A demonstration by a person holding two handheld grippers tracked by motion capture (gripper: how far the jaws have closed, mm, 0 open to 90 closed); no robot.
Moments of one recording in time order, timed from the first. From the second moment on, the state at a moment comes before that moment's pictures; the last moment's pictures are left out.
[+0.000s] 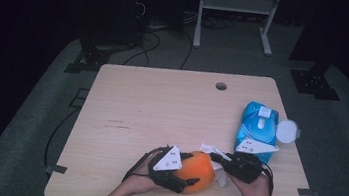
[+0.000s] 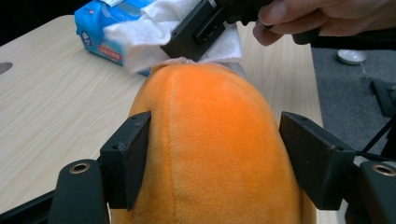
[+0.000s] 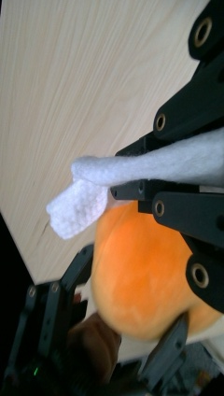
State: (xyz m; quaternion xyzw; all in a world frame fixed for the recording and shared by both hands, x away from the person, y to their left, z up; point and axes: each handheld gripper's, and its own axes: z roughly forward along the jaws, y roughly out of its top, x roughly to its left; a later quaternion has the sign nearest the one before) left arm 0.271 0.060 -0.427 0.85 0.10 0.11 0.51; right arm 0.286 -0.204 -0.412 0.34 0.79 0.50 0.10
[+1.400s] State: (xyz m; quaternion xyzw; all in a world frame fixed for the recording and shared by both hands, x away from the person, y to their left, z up) left arm 0.283 0.071 -0.426 0.84 0.16 0.12 0.51; right arm 0.287 -0.199 -0.421 0.36 0.76 0.53 0.09
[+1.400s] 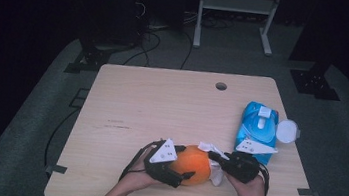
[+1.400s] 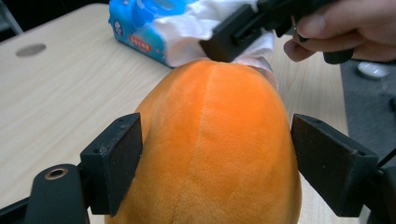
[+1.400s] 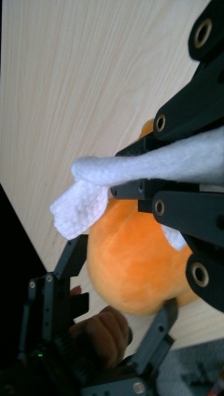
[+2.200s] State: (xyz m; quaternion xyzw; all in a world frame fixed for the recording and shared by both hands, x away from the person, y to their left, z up) left arm 0.289 0.076 -0.427 0.83 0.19 0.09 0.51; right arm 0.287 -0.205 -0.422 0.39 0.74 0.54 0.08
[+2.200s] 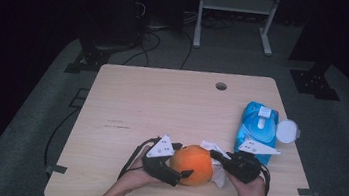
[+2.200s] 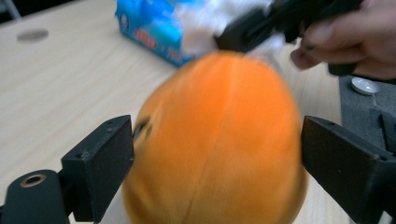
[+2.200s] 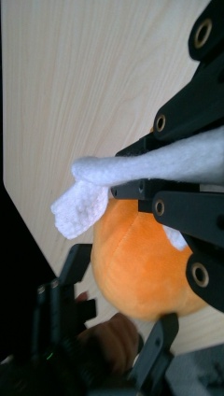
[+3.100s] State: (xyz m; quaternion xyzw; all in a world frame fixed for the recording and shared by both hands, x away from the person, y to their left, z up) left arm 0.282 0.072 -0.419 0.83 0.18 0.11 0.52; right arm 0.266 -0.165 -0.395 0.27 0.80 0.53 0.07
